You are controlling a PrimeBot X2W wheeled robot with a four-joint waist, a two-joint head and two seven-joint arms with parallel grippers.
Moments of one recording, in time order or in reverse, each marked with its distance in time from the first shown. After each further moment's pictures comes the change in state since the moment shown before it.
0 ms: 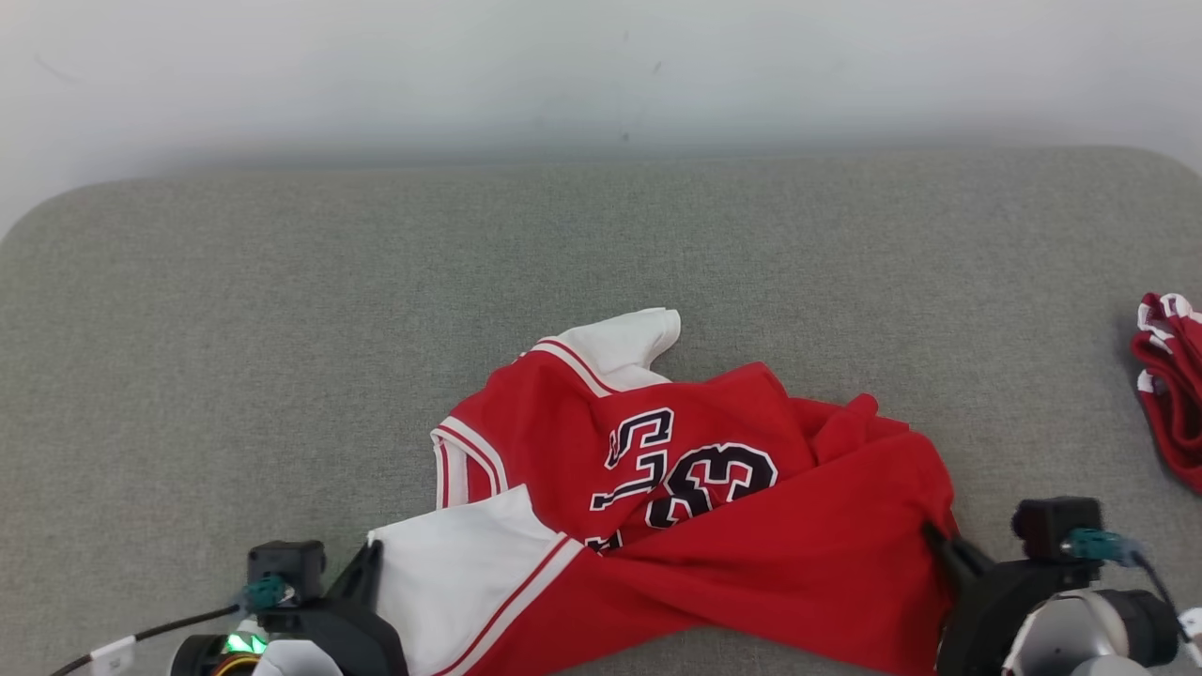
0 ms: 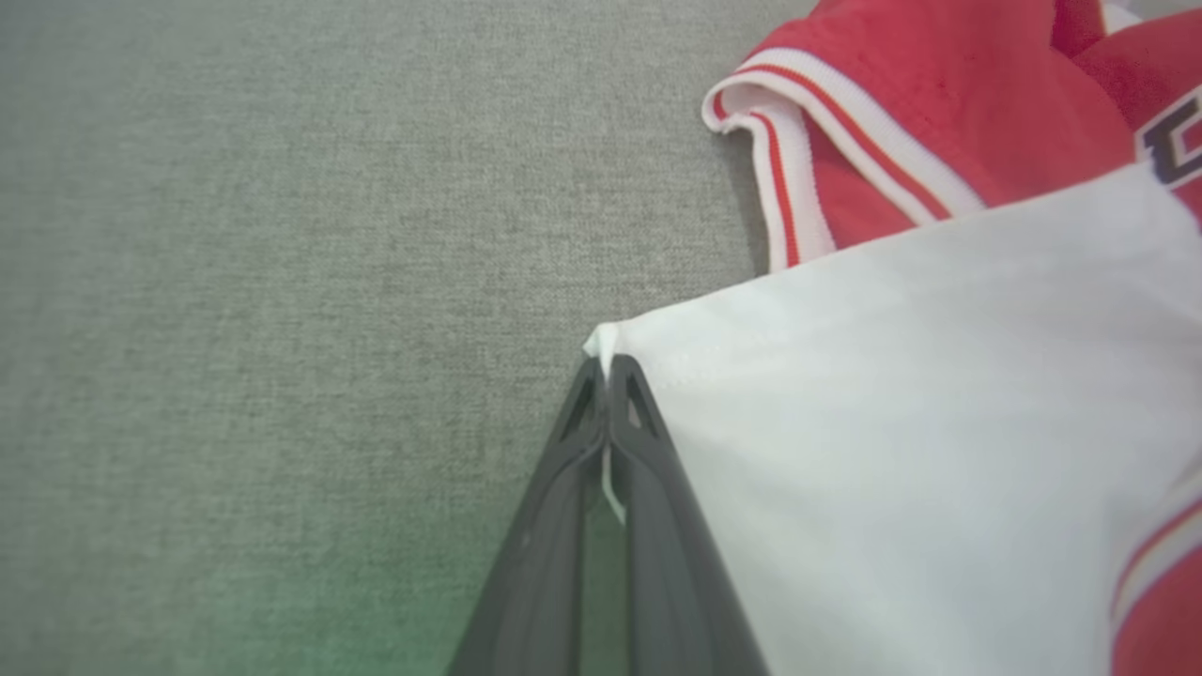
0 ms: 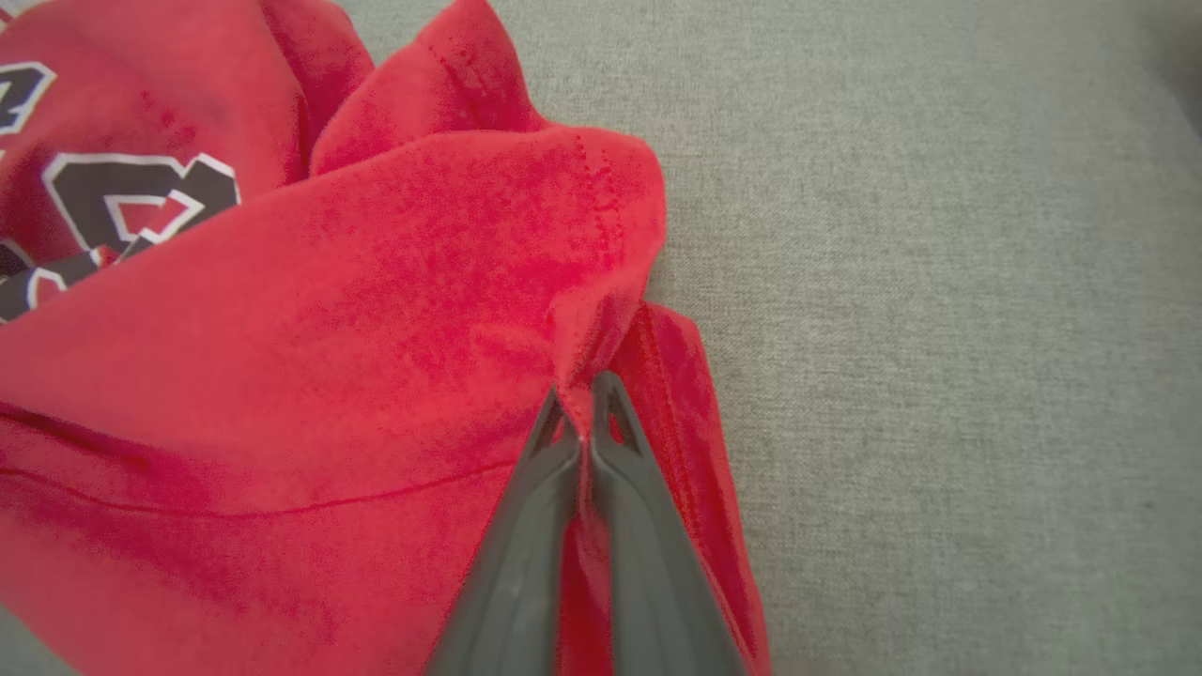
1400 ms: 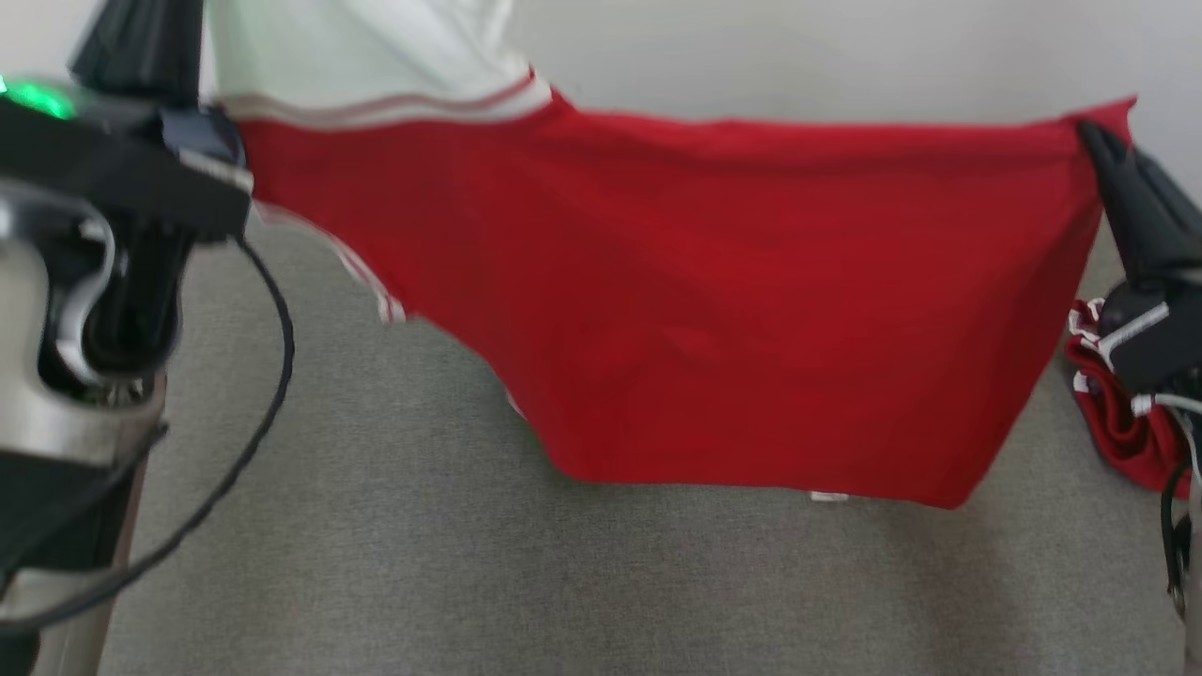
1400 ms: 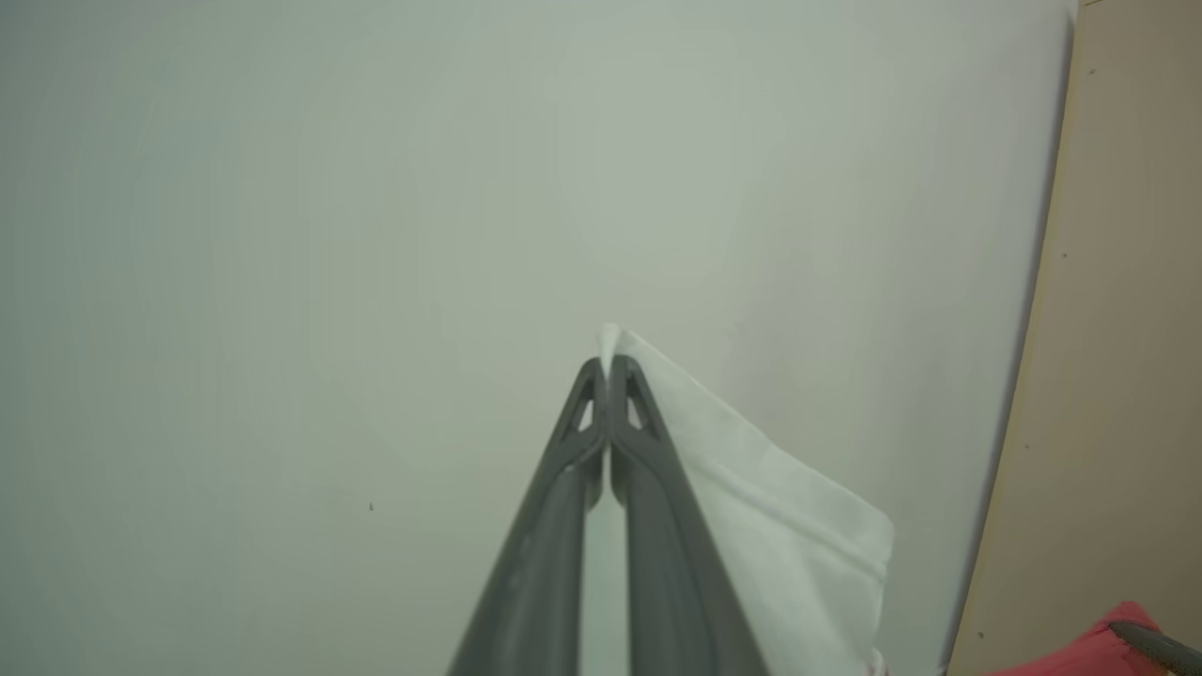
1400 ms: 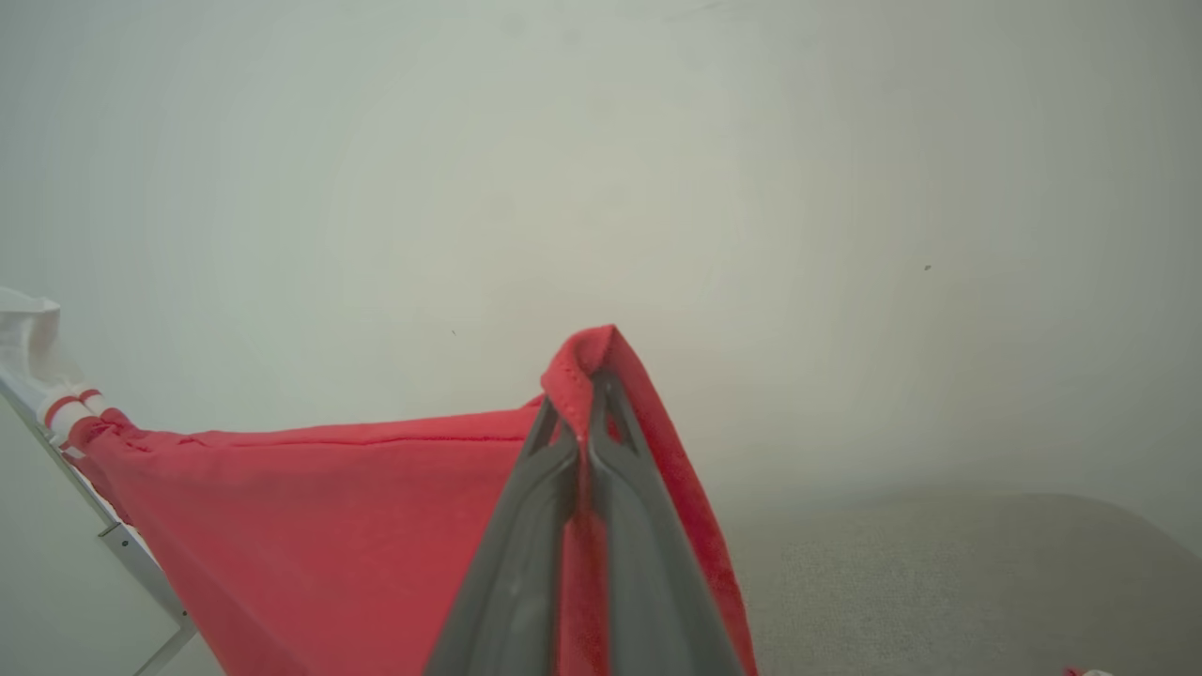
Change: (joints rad) left arm -0.570 0.243 -0.045 -0.546 -0.545 0.002 -0.038; right arm -0.335 -0.007 -0.248 -0.506 0.310 0.000 0.222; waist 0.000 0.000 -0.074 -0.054
